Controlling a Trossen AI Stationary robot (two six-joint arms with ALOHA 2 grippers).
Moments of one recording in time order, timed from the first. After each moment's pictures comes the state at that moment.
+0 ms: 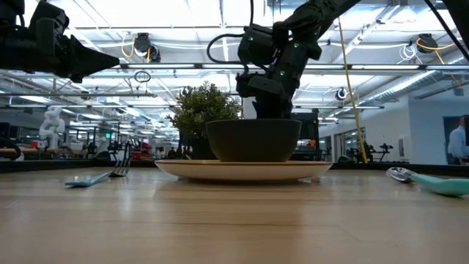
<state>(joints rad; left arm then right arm) -0.07 0.01 0.03 0.07 -0.41 0.13 -0.23 1.85 1.27 -0.55 -0.10 0.14</state>
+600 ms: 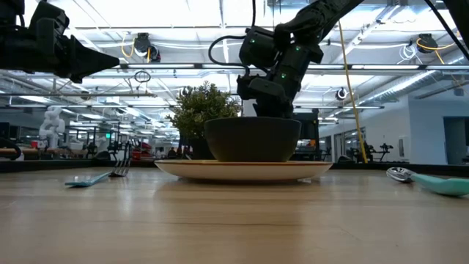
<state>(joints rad) -0.07 0.01 0.03 0.07 -0.41 0.13 -0.23 1.85 1.24 -0.51 -0.11 0.14</state>
